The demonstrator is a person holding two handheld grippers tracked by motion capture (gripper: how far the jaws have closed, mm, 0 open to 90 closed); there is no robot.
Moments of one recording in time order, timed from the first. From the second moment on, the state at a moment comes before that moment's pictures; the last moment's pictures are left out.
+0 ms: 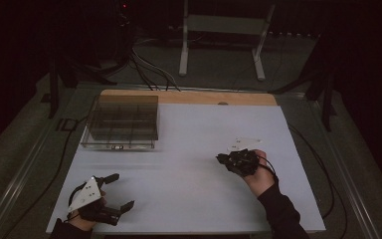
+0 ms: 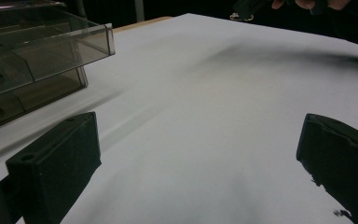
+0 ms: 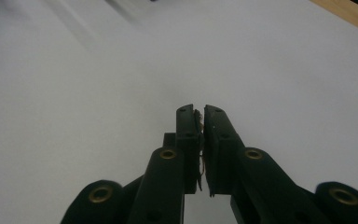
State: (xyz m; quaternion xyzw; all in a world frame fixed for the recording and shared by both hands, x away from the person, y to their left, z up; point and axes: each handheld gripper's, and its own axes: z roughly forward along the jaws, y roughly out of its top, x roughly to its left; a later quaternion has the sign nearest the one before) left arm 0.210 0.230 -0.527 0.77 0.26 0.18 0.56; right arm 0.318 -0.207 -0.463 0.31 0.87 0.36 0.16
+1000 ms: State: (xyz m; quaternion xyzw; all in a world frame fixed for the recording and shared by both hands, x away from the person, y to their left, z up) left arm 0.209 0.231 -0.526 0.76 0.26 0.18 0.56; right arm 0.343 -0.148 -0.436 0.26 0.87 0.39 0.15
